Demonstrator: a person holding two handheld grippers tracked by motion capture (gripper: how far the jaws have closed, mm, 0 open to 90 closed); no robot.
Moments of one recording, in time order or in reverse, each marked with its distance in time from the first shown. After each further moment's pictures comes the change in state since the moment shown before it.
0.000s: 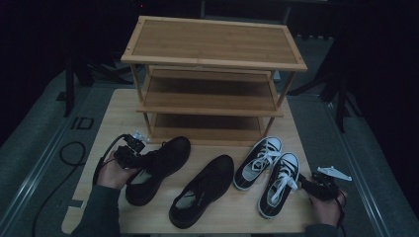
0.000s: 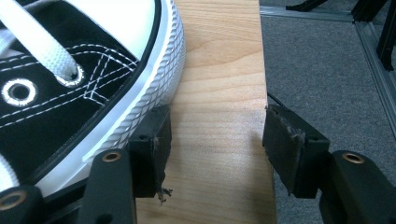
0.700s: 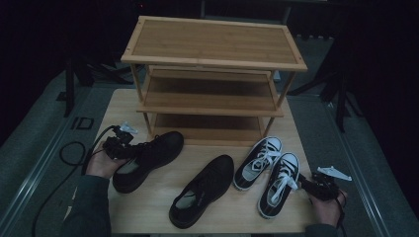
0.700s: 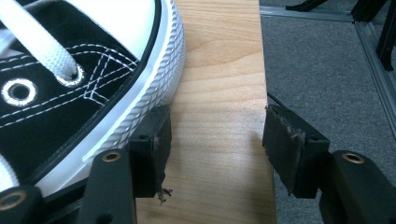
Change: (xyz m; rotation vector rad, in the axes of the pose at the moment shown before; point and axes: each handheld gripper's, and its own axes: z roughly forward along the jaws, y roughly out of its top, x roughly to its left) left arm 0.037 -0.004 -0.005 -0.044 0.046 0.028; right arm 0.000 0.000 0.000 0.000 0.000 0.000
